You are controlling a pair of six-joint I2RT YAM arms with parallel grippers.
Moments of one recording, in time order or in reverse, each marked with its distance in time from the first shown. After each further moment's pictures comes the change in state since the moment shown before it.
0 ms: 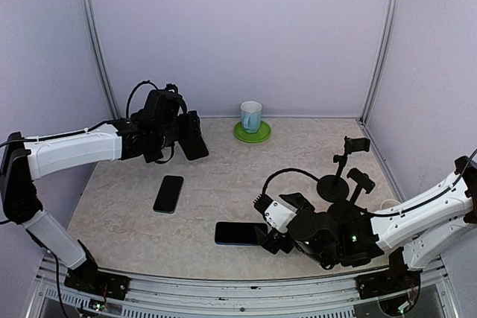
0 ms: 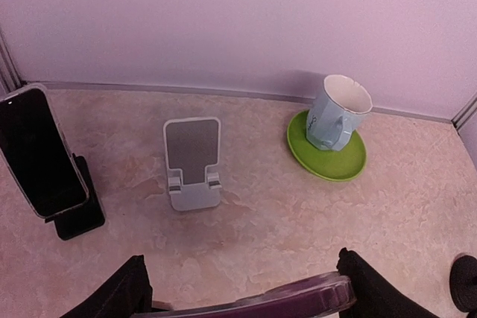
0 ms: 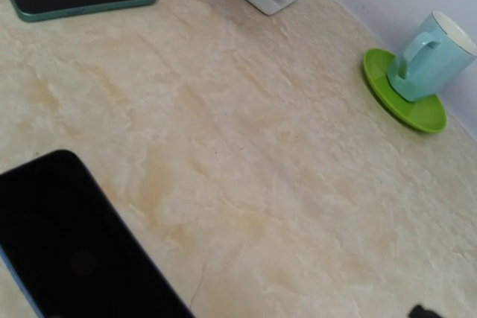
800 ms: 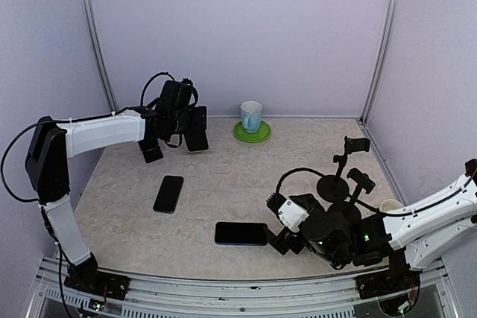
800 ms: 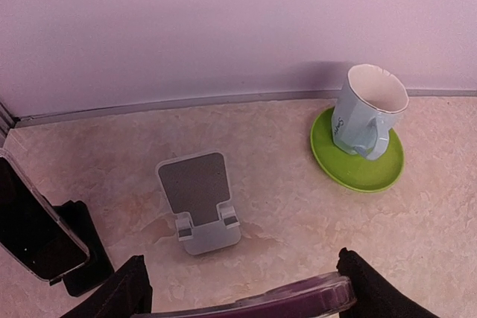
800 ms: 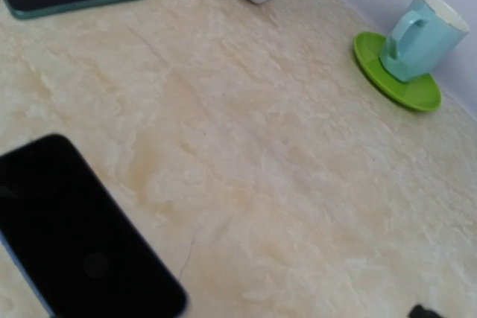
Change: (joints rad) left arm 0.098 0.264 0.250 -0.018 0.080 0.203; right arm -0.002 -0.108 -0.064 -0.047 -0.005 0.054
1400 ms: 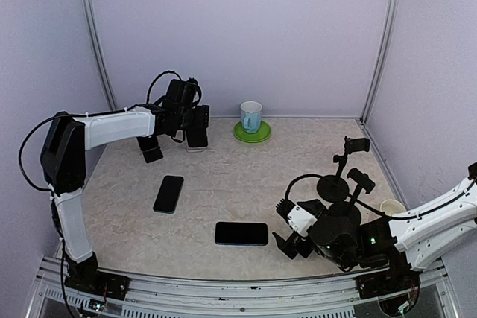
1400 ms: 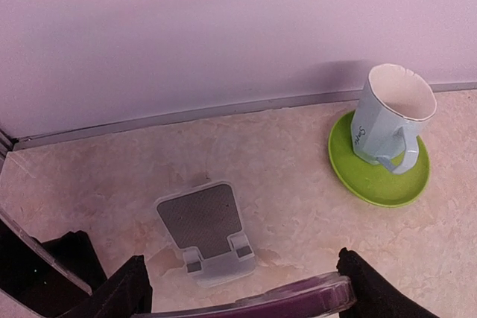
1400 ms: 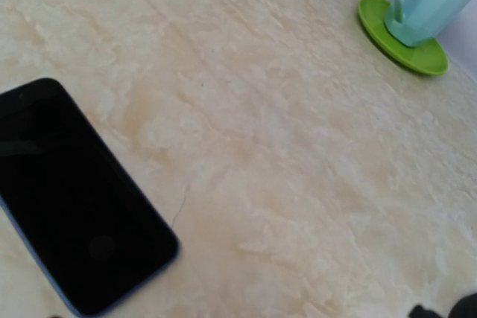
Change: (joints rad) left arm 0.045 0.137 0.117 0.019 0.031 0.087; right arm -0.007 -0.058 -0.094 -0.011 -0.021 0.035
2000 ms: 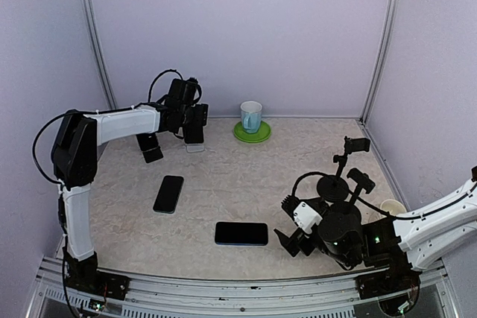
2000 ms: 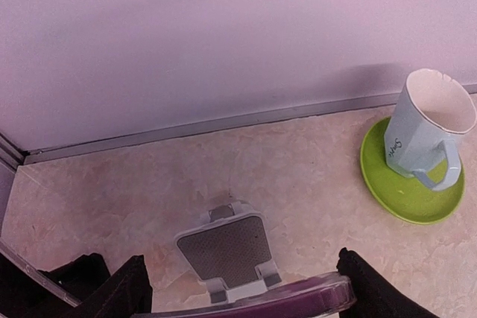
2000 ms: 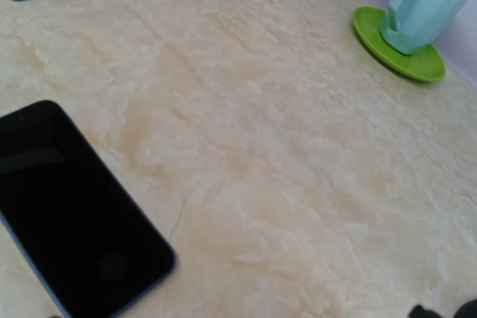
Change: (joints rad) left arm 0.040 0.105 0.100 0.010 -0.018 0.073; right arm -0.019 -0.051 -0.043 0.057 -0.023 -0.006
